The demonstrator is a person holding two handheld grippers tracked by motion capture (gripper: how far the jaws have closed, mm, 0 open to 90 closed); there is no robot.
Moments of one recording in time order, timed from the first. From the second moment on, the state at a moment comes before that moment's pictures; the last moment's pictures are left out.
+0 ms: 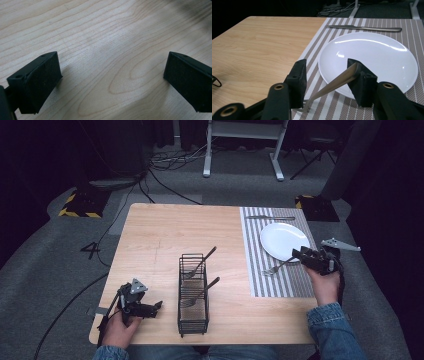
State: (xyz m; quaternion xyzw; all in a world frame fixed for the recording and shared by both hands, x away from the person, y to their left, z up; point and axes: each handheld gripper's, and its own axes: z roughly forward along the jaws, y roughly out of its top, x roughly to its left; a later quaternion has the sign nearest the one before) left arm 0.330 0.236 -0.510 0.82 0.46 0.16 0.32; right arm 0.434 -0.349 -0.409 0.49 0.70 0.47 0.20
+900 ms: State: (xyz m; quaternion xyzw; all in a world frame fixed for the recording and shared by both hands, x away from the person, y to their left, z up) left arm 0.330 0.236 -0.510 0.82 0.46 0.16 0.32; right arm 0.438 -0.388 -0.444 0.56 0.69 0.44 0.13
